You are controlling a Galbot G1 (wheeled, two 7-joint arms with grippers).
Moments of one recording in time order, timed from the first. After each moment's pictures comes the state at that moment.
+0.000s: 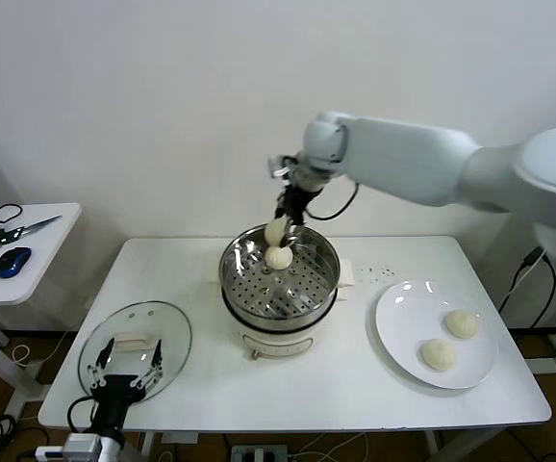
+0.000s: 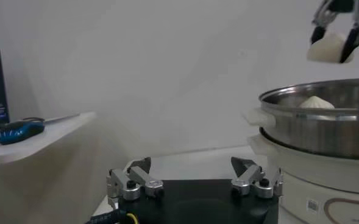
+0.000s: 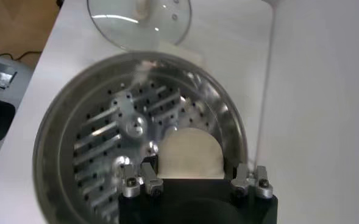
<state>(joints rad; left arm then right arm) 1.73 -1.43 -0.69 -2.09 -0.06 0.02 -0.01 0.73 1.40 -1.56 0.95 0.80 -0.30 -0.99</state>
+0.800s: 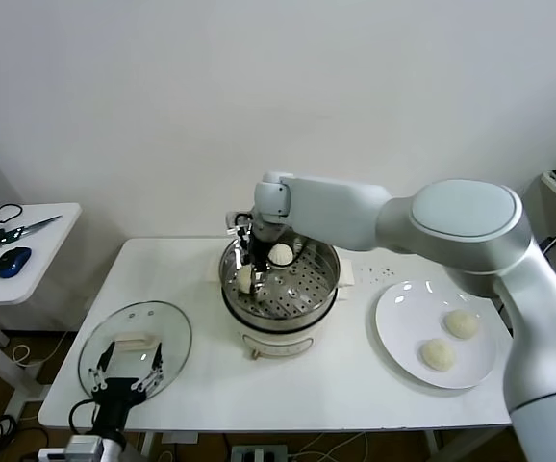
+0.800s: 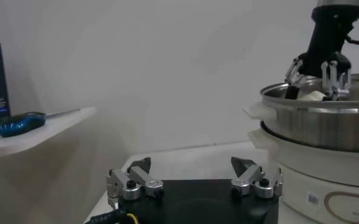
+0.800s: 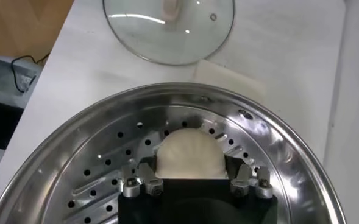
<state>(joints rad) 1.73 -1.44 -0.68 -2.07 -0.06 0.02 -0.01 0.55 1.55 -1.57 0.84 0.78 -0.32 -0.96</state>
